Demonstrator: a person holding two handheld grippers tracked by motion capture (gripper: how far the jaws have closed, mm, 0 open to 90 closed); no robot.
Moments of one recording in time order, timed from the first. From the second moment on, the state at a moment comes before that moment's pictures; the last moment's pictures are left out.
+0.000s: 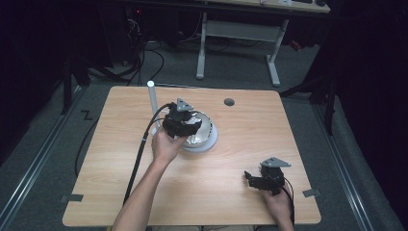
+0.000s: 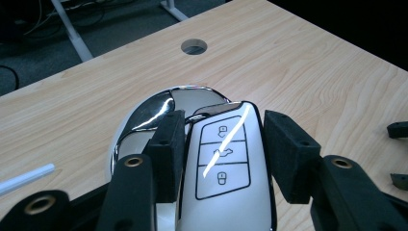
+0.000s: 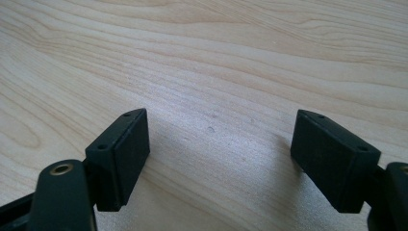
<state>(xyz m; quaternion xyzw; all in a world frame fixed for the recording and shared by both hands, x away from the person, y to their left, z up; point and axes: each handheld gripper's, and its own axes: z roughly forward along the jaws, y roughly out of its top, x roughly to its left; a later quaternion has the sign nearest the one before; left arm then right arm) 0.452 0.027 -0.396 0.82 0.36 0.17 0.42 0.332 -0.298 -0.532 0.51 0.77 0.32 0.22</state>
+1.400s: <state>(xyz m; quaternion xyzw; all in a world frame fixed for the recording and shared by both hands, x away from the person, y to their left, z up) 0.476 0.001 -0.443 0.83 0.38 0.17 0.38 0.332 -0.299 -0.532 0.51 0.77 0.32 0.22</state>
